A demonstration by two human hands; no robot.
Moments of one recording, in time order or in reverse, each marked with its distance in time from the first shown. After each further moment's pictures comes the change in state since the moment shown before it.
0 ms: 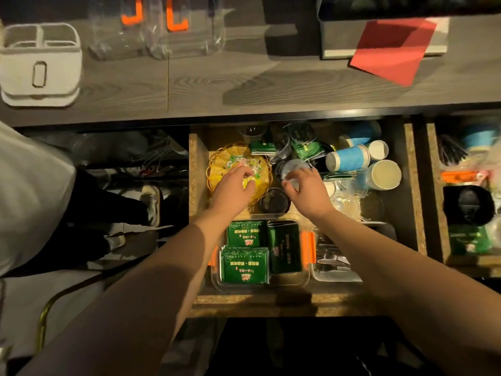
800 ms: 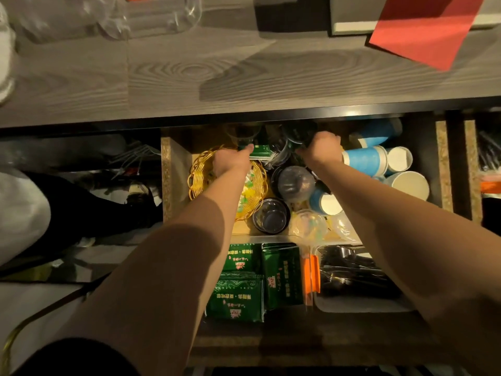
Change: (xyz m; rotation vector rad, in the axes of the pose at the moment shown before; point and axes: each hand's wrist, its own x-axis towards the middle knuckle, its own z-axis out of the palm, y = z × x) left_hand 0.147 0.001 0.052 -0.488 0.260 -0.718; right_hand 0.144 0.052 0.002 -0.182 -0.031 0.403
